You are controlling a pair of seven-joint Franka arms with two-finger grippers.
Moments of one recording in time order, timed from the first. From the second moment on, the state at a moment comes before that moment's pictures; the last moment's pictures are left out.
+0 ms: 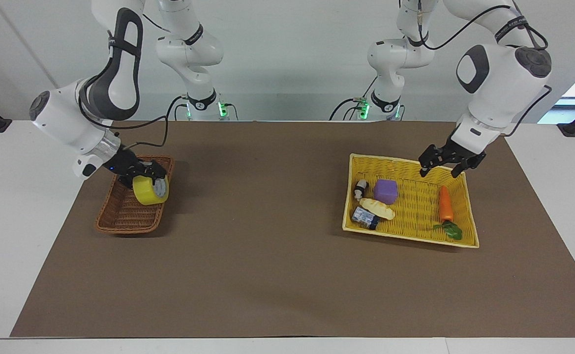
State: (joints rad) left arm 0.05 0.04 -0.10 -1.78 -0.09 1.84 0.00; right arm -0.05 0.13 -0.20 -1.99 0.46 1.95 -0.52
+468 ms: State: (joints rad) left arm 0.06 0.03 -0.11 -1.56 -0.01 1.57 0.06; right arm -0.07 0.13 -0.20 -1.99 0.43 1.95 -0.54
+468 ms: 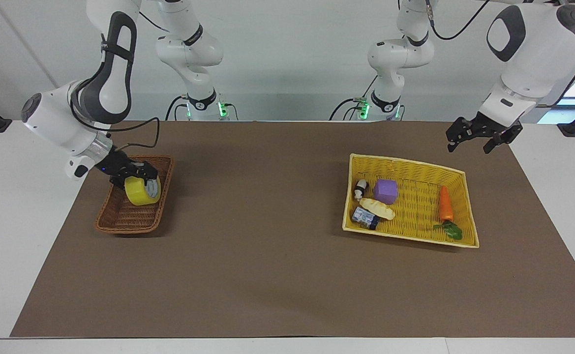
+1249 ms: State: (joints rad) left arm 0.08 0.01 -0.10 -1.54 -0.01 1.53 0.07; right arm -0.09 0.17 -0.19 -2.02 0.43 1.99 -0.57
